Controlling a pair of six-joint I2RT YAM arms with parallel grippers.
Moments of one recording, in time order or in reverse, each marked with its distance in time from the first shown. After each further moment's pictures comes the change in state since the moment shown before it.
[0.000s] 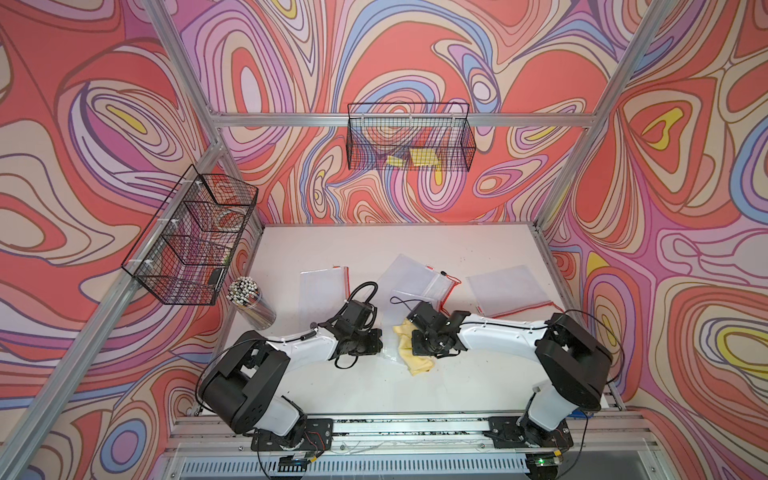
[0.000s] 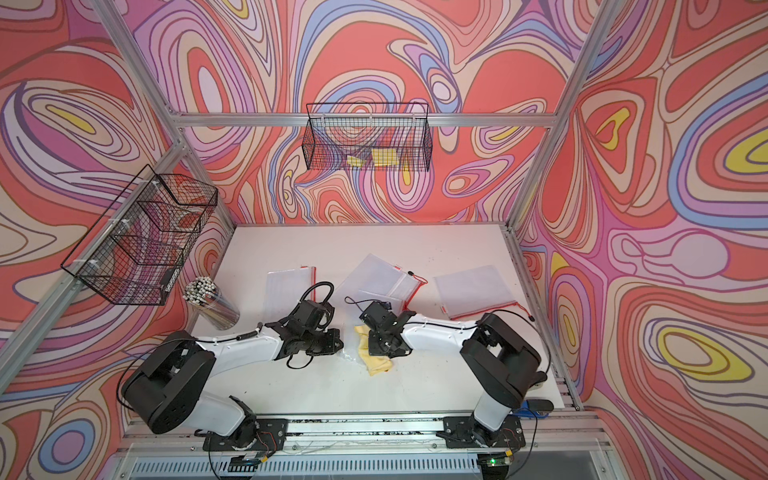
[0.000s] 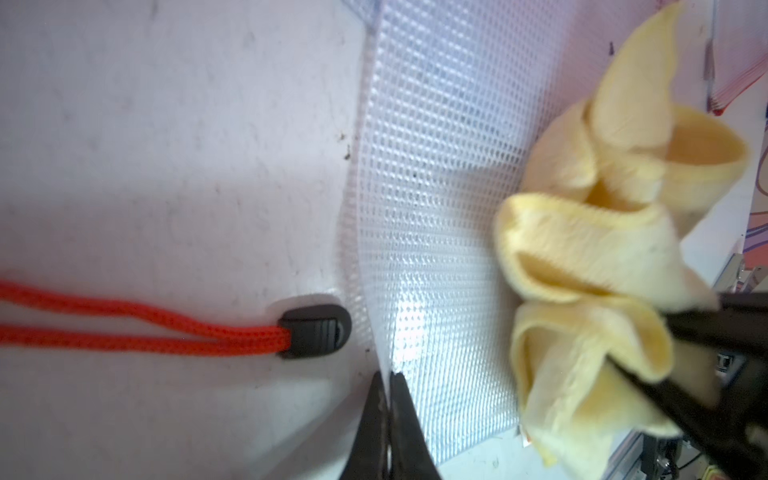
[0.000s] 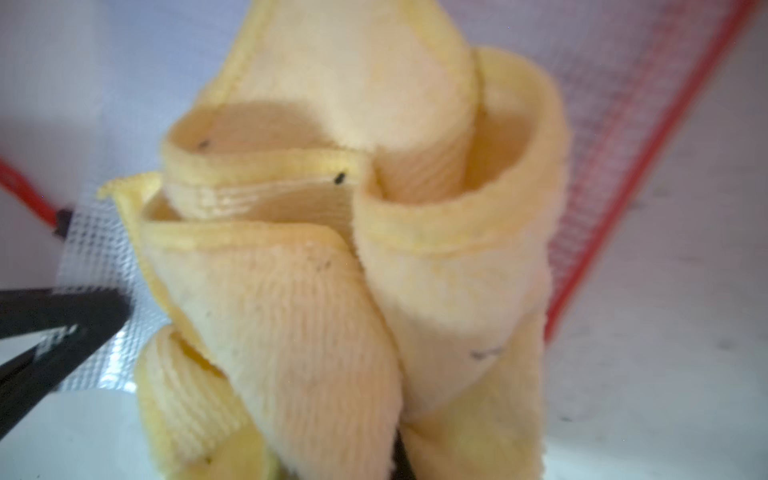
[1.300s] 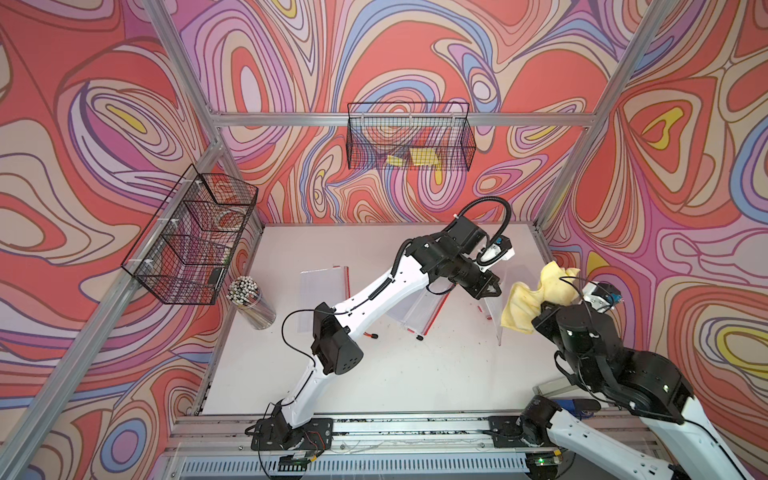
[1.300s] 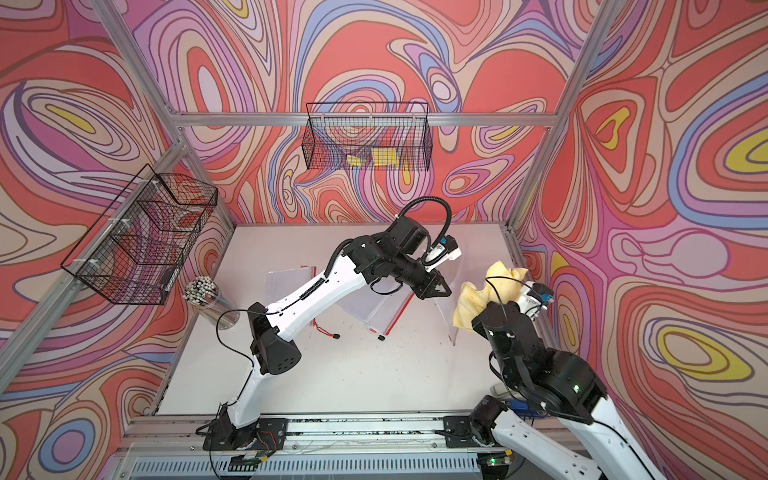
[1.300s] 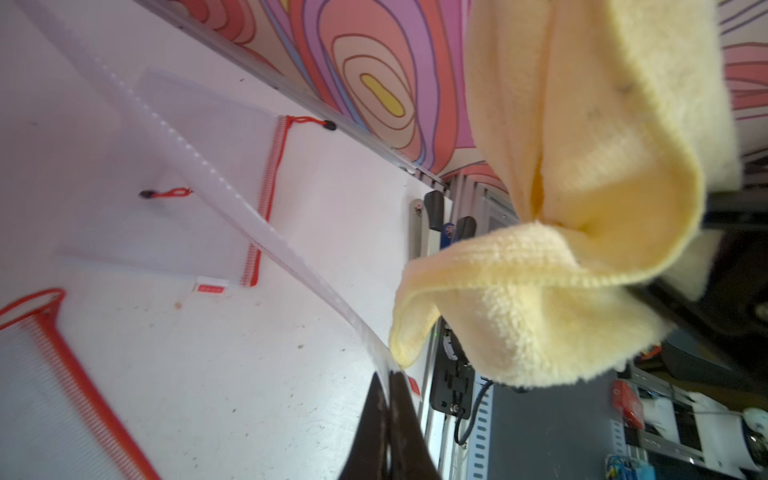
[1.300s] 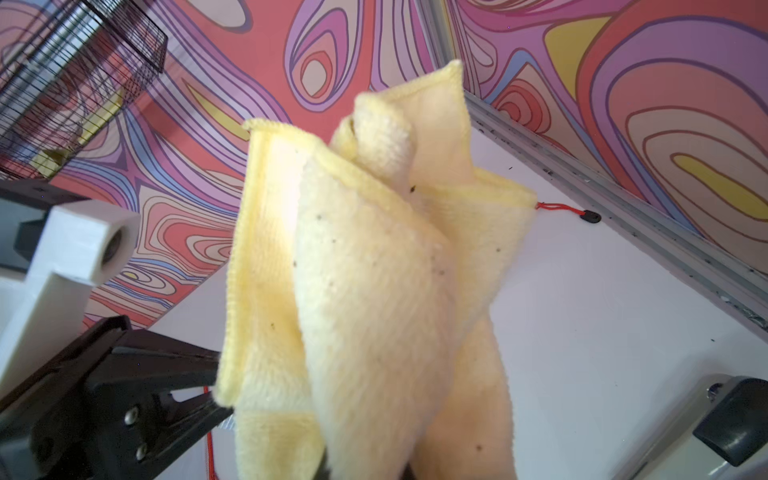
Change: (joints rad) left arm -0.348 0.729 1.852 -0.855 0.330 0.525; right arm -0.137 -1.017 0.245 -0.673 0.698 0.216
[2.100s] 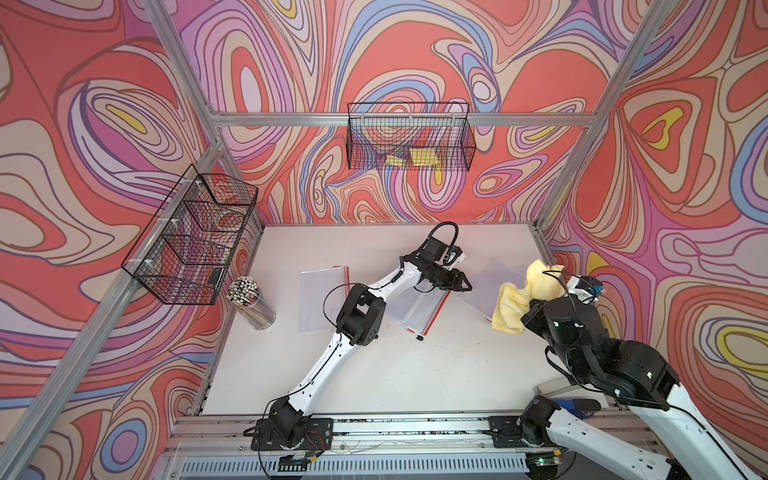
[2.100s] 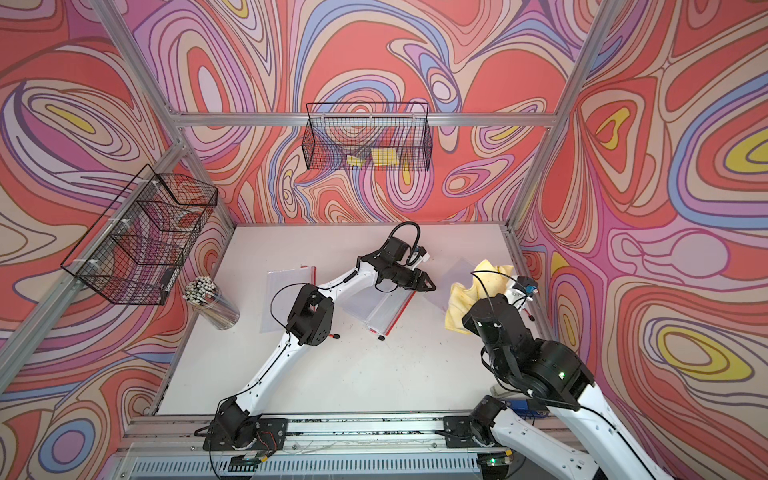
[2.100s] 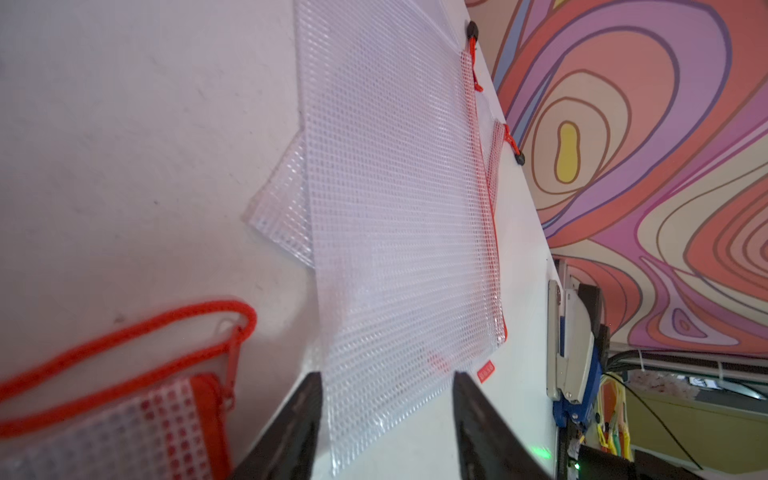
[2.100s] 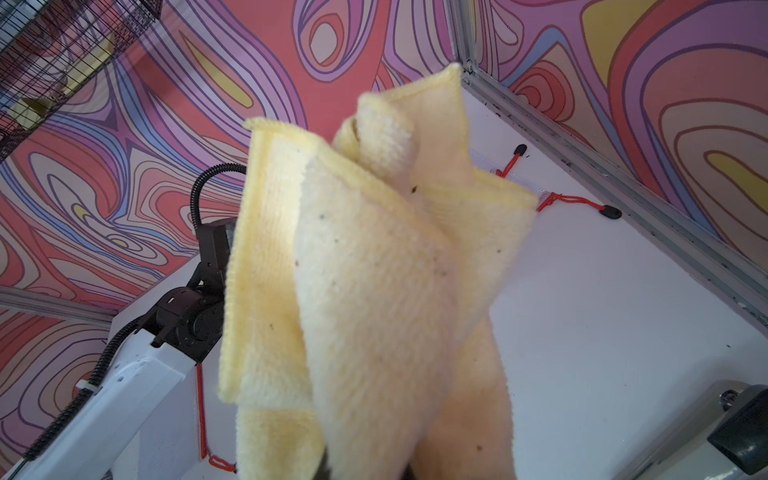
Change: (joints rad) left arm 0.238 0.497 -0.035 0.468 0.134 -0.280; right arm 0.000 0.089 -0.004 0.039 -0.071 -0.044
